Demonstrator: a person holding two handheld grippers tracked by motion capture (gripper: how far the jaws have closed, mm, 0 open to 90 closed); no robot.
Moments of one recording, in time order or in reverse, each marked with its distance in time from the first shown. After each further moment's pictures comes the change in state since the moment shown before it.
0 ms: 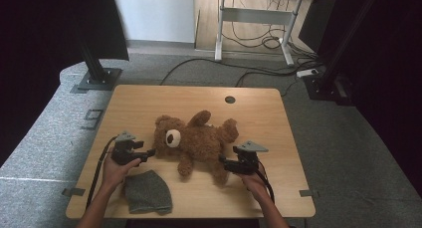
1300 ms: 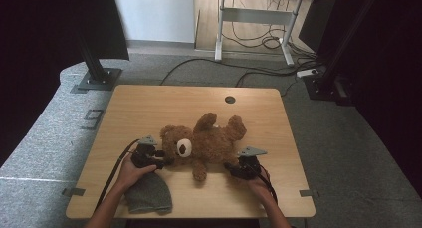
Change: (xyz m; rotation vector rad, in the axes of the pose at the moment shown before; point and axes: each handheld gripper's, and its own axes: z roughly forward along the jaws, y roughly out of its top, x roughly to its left) left arm -0.037 0.003 0.035 0.132 -0.217 0.102; right arm -0.015 -0.025 0.003 0.130 0.060 -0.070
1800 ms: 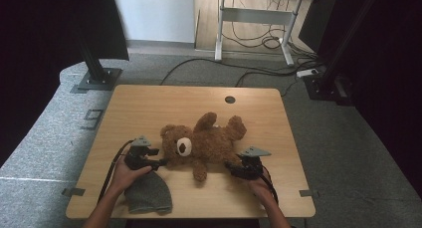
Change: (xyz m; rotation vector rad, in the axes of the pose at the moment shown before) left arm -0.004 -0.009 -0.029 -0.037 0.112 0.008; right arm -0.002 0.000 -0.008 -0.060 -0.028 0.038
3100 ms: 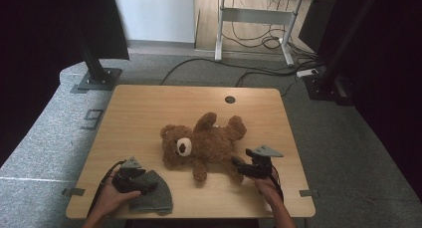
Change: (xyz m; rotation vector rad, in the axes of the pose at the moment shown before) left arm -0.019 -0.059 -0.015 0.128 0.002 -0.012; right arm -0.016 0.000 -0.020 -0.099 -0.061 0.045
